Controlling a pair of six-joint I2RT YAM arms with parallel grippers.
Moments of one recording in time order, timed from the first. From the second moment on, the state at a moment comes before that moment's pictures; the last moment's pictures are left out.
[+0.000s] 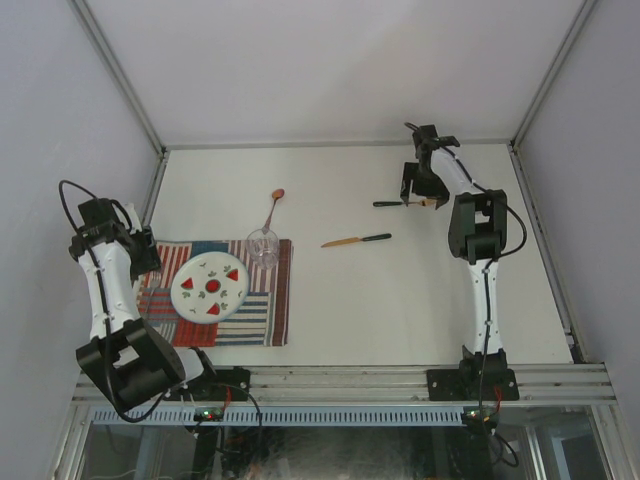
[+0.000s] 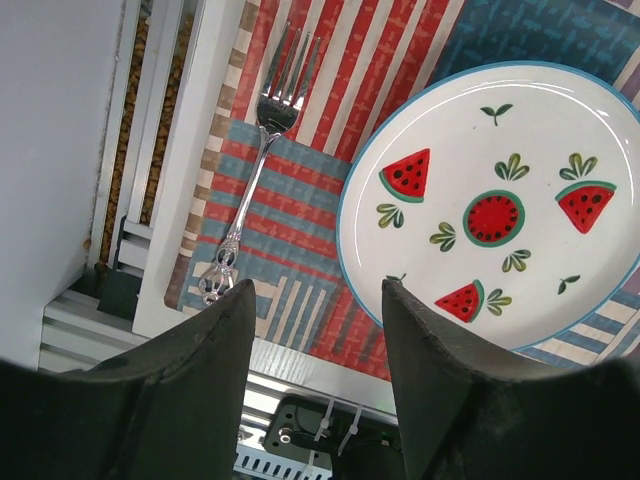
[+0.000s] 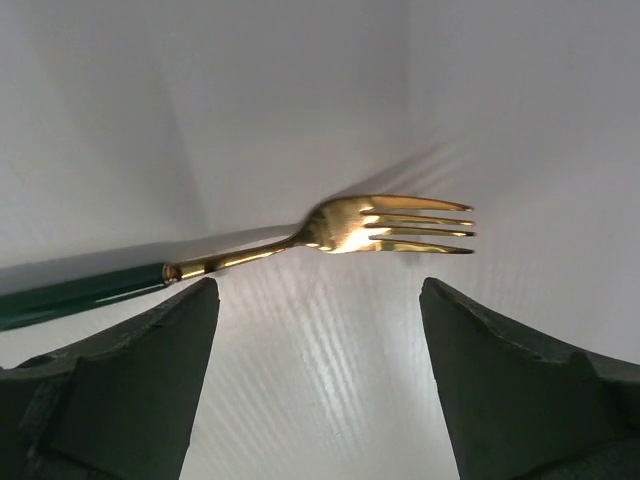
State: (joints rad) left arm 0.51 1.24 1.10 -0.95 0.02 0.14; right arm 0.14 2.42 2.13 -1.05 0.14 0.32
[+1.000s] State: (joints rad) left arm 0.51 1.25 1.11 -0.98 0.01 0.14; right arm 0.30 2.34 2.13 -0.86 0.15 0.47
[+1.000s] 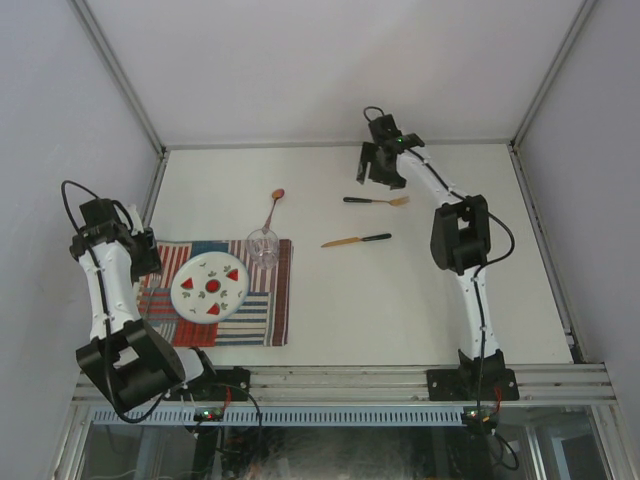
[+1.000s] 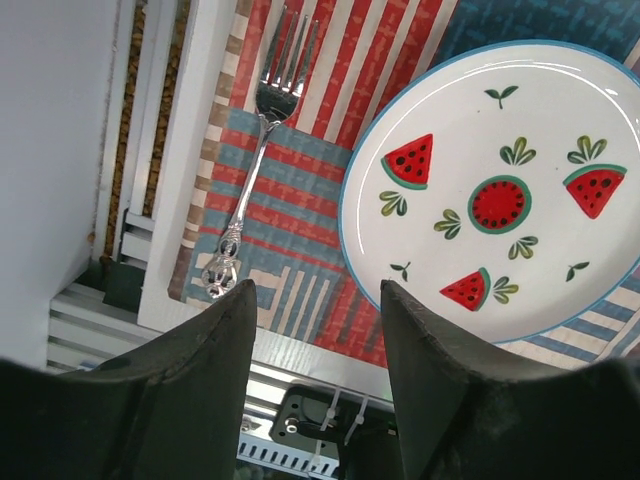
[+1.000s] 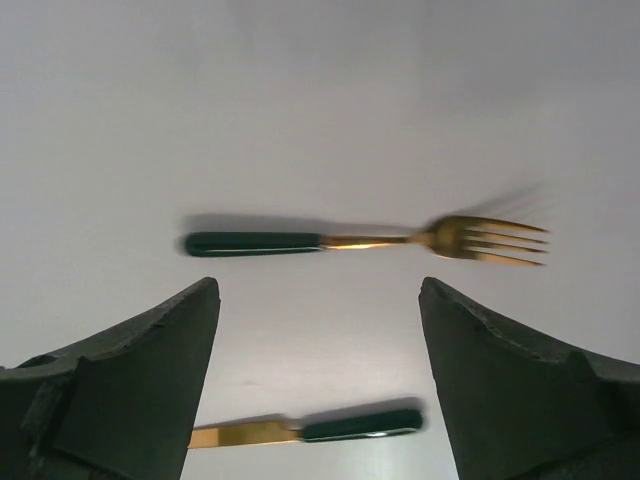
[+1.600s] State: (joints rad) left arm 0.50 1.14 1.09 -0.97 0.00 0.24; right arm 0.38 2.45 2.22 -0.75 0.10 0.59
